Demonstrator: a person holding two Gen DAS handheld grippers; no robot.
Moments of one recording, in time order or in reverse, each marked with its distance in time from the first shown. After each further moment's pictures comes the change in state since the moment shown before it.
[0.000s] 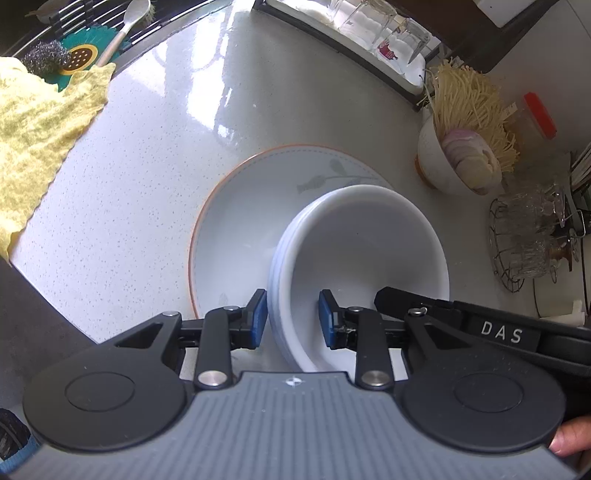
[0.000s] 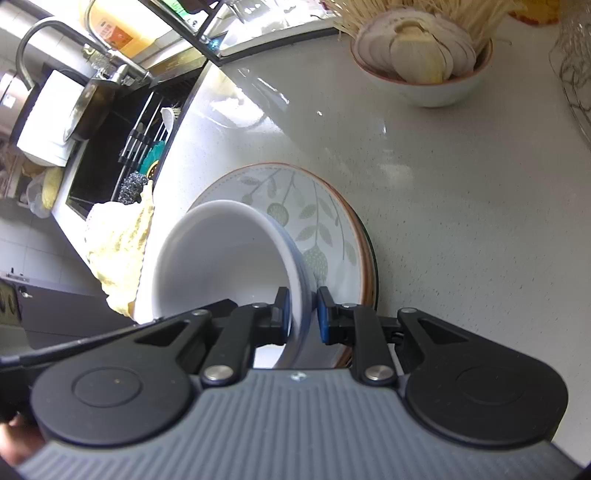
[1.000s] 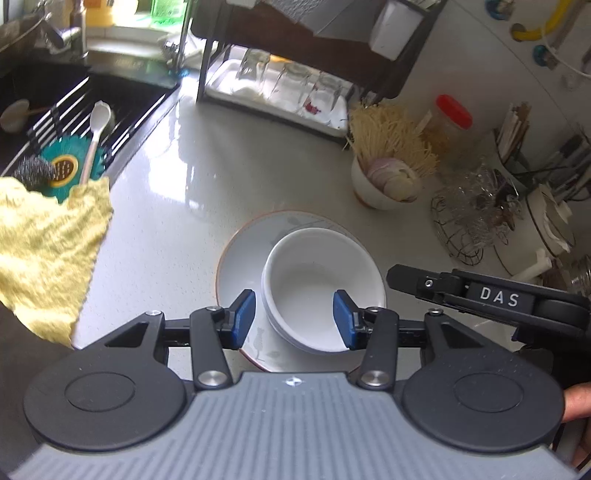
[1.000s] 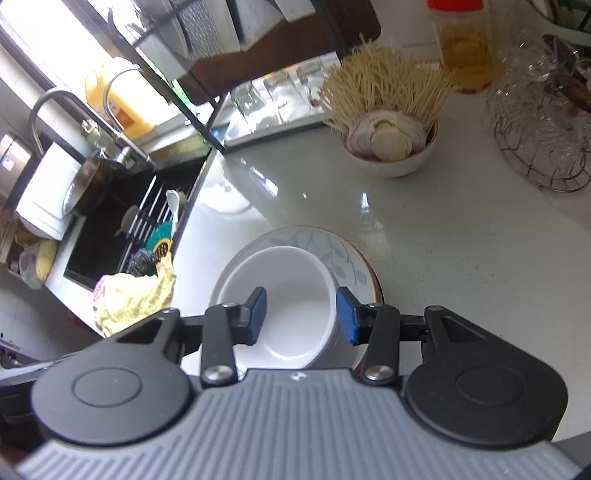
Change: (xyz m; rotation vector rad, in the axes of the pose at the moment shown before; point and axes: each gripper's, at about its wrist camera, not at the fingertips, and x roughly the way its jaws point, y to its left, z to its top) left arm -0.105 -0.001 -0.007 0.304 -0.167 -0.075; right arm -0.069 0.047 -0.048 0.062 -0.342 -0.087
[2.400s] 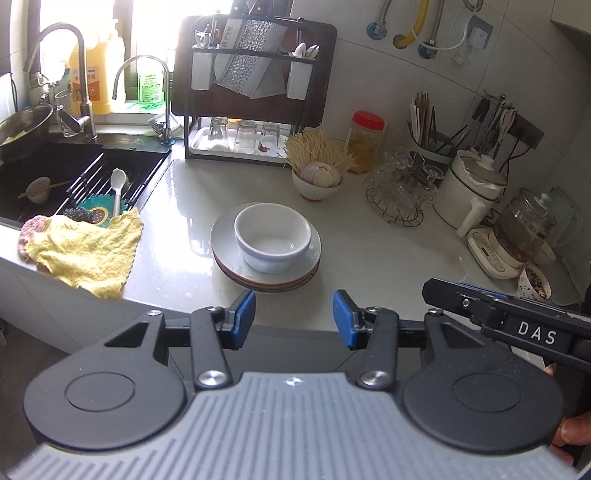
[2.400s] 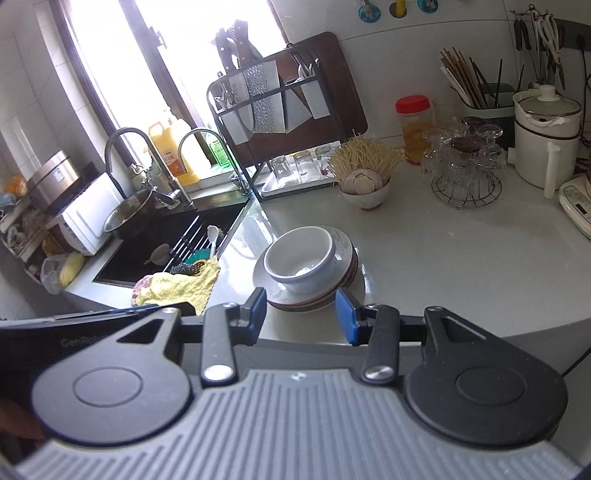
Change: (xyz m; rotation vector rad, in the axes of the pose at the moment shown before) left arm -0.187 -0.067 -0.166 0.196 -0.212 0.021; right arm -0.197 0.018 -0.169 -0.095 -0.324 -0.005
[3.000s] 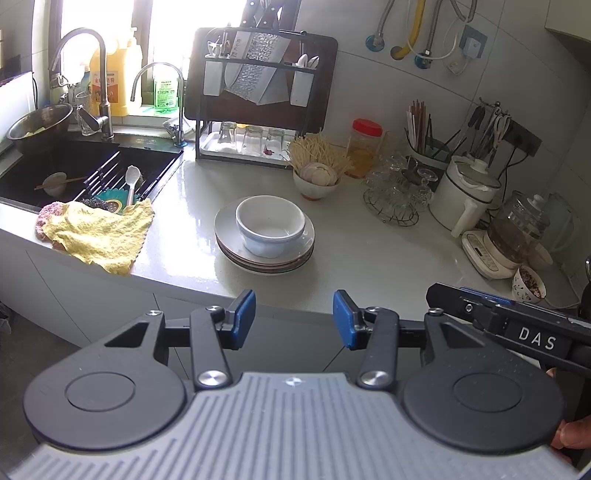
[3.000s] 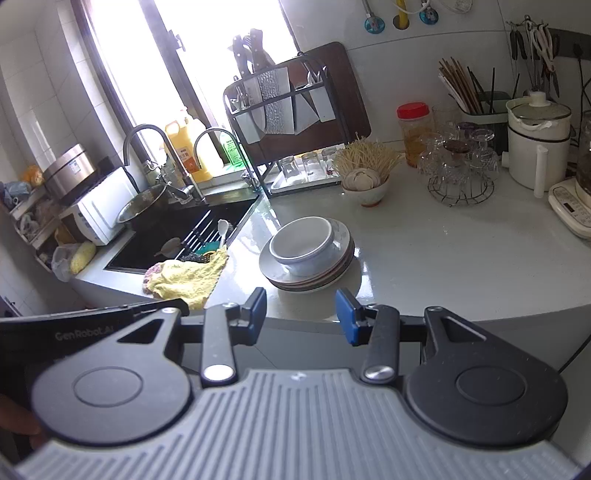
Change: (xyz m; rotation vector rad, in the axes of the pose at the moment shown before) left arm -0.046 -0.025 -0.047 -0.023 -0.047 0.031; right arm -0.044 -0.010 -0.028 -0.041 -0.026 0.026
